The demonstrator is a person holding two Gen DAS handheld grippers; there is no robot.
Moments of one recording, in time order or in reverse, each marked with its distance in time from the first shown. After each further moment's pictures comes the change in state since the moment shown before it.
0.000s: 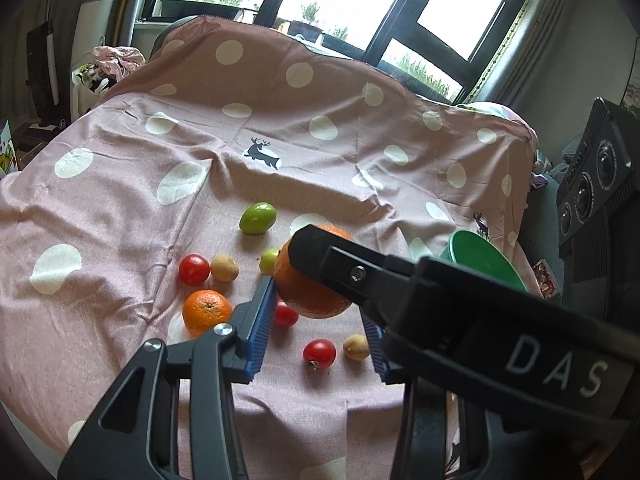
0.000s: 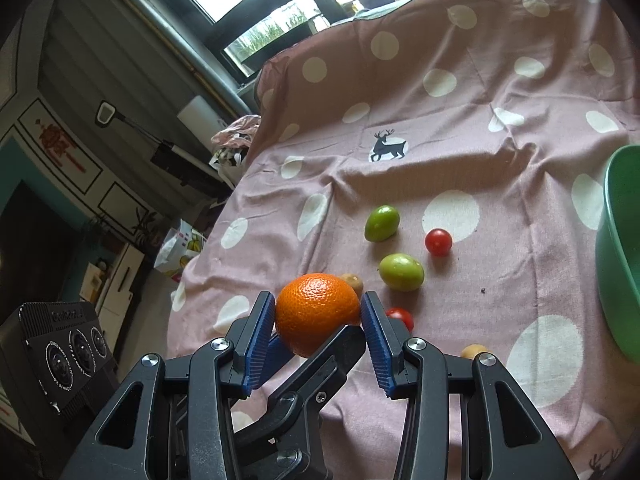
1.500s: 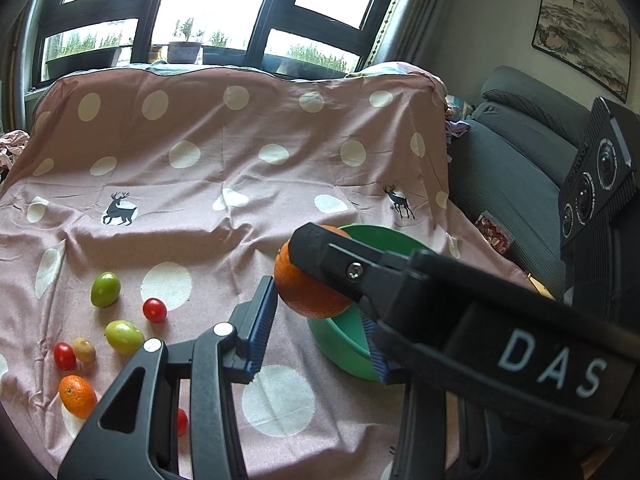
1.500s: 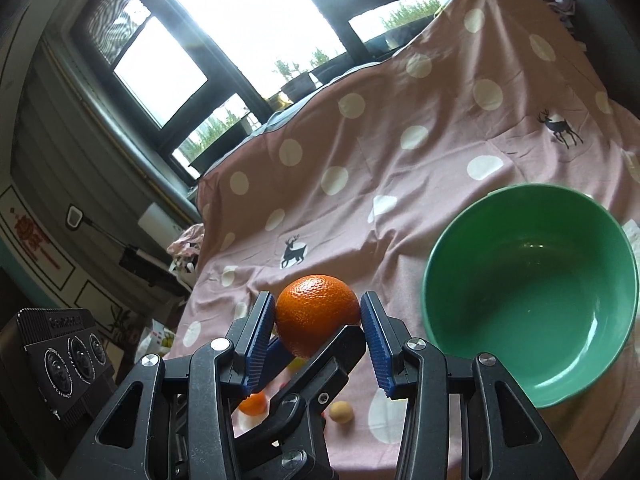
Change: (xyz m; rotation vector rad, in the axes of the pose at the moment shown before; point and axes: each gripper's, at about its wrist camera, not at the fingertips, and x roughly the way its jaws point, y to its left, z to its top) left arm 0.050 -0.139 0.013 0.290 0.025 -0.215; right arm -0.105 -0.097 0.015 0.186 -0.306 -0.124
